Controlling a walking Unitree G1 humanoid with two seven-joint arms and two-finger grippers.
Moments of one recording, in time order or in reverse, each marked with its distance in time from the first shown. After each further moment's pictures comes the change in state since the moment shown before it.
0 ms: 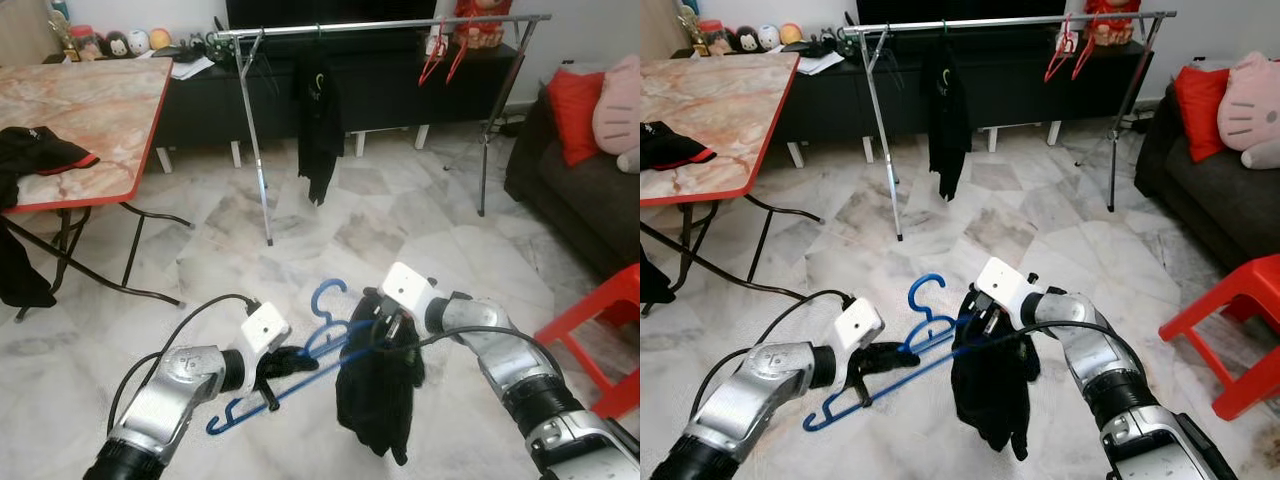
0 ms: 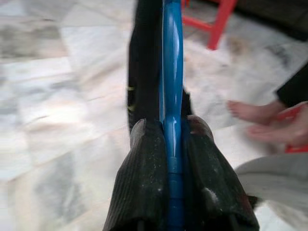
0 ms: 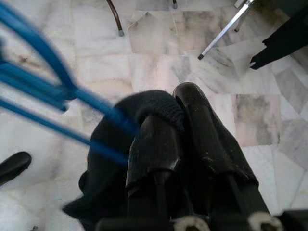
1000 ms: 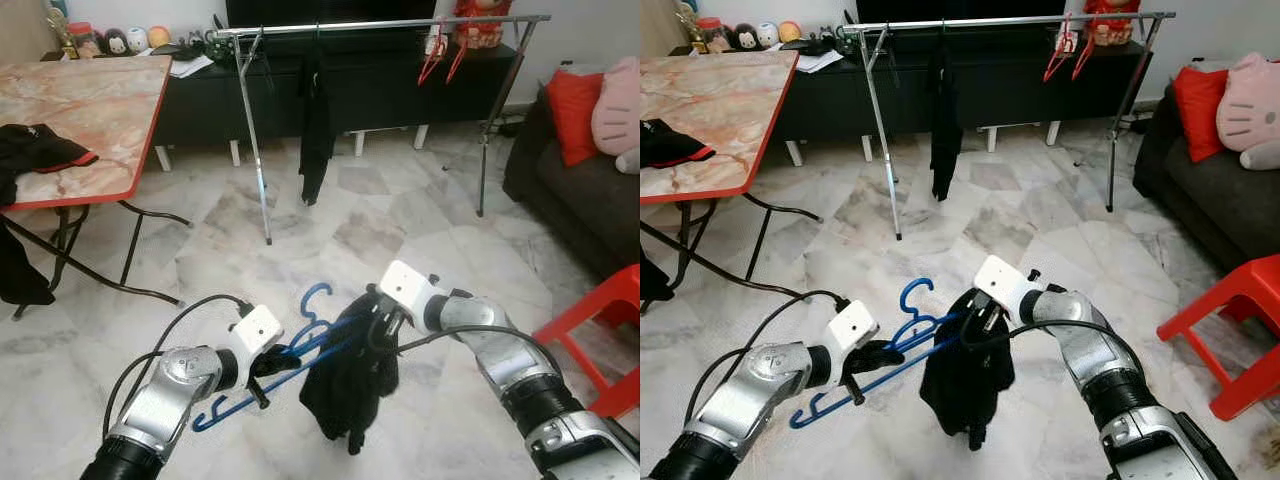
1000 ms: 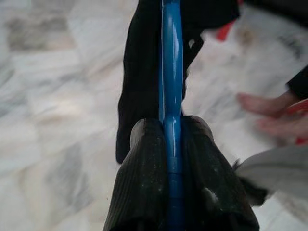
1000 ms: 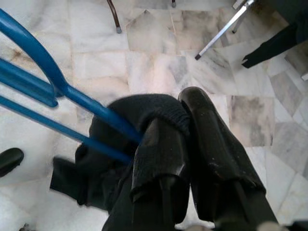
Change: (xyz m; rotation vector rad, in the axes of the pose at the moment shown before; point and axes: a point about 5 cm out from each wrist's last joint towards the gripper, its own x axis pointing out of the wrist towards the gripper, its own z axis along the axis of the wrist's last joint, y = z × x) left arm -0.003 -0.001 -0.001 0.004 -0.002 -0.032; right arm 0.000 -0.001 0.003 -0.033 0.028 -0.036
